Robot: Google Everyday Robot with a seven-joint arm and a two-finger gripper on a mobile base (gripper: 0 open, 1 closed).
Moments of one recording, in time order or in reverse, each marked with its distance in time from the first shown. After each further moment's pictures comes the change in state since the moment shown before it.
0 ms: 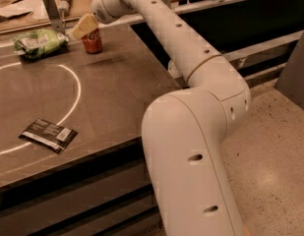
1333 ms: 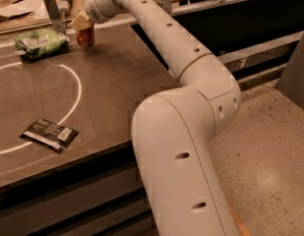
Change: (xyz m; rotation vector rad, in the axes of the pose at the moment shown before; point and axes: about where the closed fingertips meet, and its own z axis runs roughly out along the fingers) arm -0.008 0.003 0.014 0.011 0.018 -0.012
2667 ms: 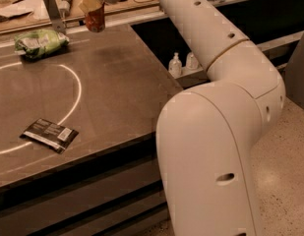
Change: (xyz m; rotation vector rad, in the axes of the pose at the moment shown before) arm -0.034 -0.011 -0.091 0.063 -0.001 -0.050
